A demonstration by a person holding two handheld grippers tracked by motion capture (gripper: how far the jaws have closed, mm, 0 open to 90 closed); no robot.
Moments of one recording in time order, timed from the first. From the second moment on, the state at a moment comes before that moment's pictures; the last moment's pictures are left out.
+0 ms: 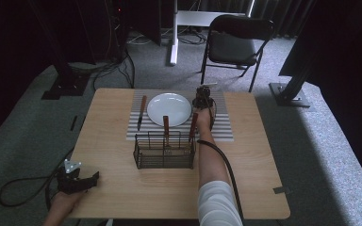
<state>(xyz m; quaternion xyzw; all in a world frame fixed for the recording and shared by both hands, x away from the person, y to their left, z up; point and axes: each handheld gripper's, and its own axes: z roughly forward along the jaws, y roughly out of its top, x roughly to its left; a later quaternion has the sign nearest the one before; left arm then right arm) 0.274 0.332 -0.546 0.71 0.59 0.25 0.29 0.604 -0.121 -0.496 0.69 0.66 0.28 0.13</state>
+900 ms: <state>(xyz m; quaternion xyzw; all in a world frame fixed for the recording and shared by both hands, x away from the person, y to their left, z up) 0.274 0.333 -0.546 0.71 0.59 0.25 0.29 0.606 -0.121 -0.512 0.69 0.65 0.28 0.12</state>
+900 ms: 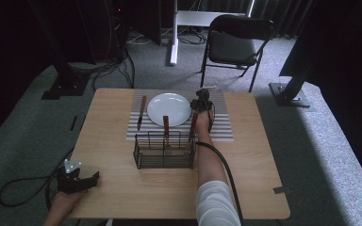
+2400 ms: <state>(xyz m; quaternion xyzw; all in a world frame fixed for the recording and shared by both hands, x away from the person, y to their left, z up) 0.274 0.332 -0.546 0.71 0.59 0.25 0.29 0.527 -0.143 -0.490 0.56 0.73 0.35 0.16</state>
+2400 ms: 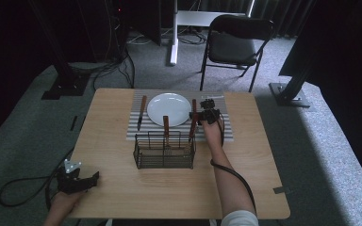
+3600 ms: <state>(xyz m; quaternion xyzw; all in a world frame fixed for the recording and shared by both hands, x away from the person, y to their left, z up) 0.274 0.332 -0.546 0.71 0.59 0.25 0.29 0.465 -0.180 -0.508 0.56 0.73 0.38 0.15</state>
